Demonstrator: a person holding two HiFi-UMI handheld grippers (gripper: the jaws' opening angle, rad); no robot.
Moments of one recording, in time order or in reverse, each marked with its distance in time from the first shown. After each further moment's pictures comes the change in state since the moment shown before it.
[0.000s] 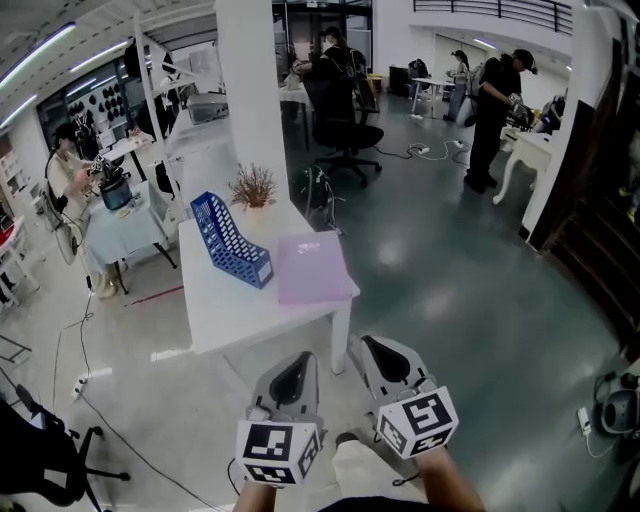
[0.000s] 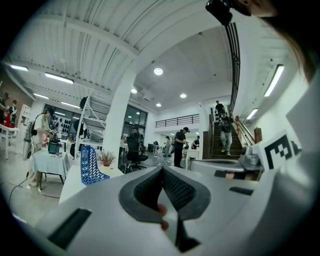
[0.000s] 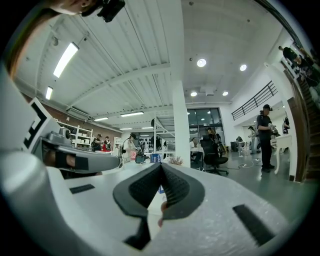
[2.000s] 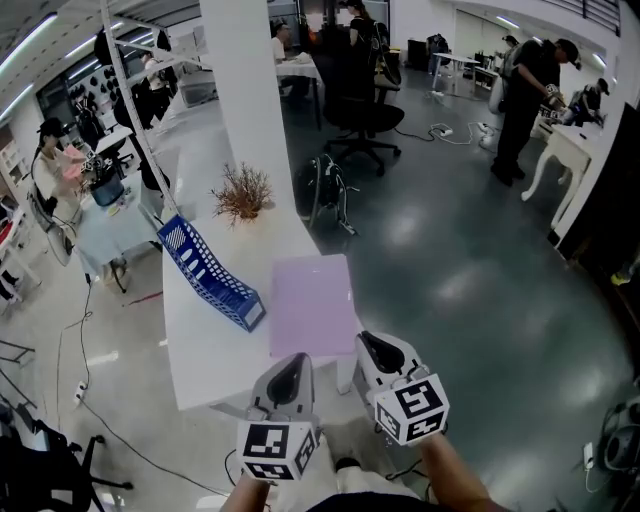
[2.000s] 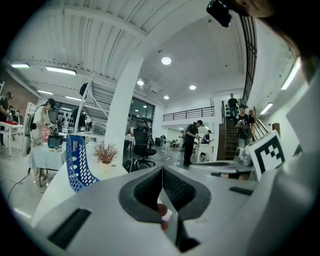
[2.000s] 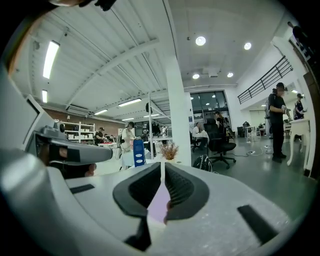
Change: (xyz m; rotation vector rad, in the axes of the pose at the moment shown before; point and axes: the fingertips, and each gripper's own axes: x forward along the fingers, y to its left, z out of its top) left arm 0.253 0.107 -0.036 -0.030 0.075 0.087; right arm 0.236 -0.166 -0.086 0.054 0.157 0.083
